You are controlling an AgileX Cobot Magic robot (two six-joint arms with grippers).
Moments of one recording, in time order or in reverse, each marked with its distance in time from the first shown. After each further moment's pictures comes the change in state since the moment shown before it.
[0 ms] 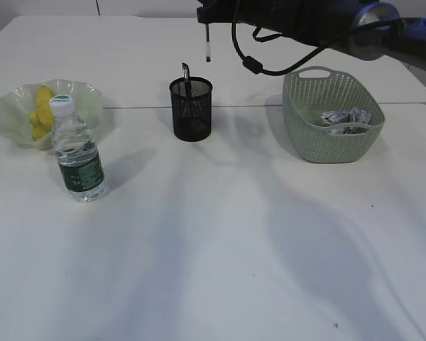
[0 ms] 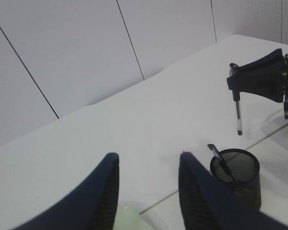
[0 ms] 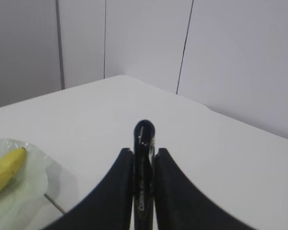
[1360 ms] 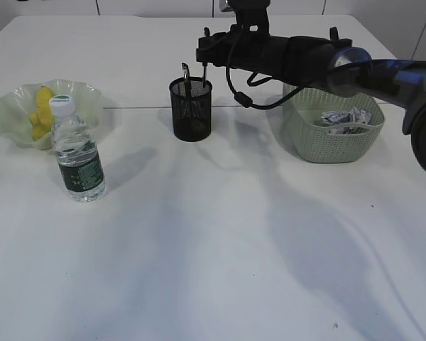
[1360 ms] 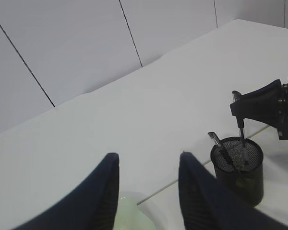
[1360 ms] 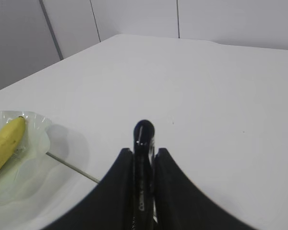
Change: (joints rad) left arm 0.000 0.061 0.000 0.000 -0.021 0.000; right arm 0.000 0.134 -0.019 0.004 -0.023 0.206
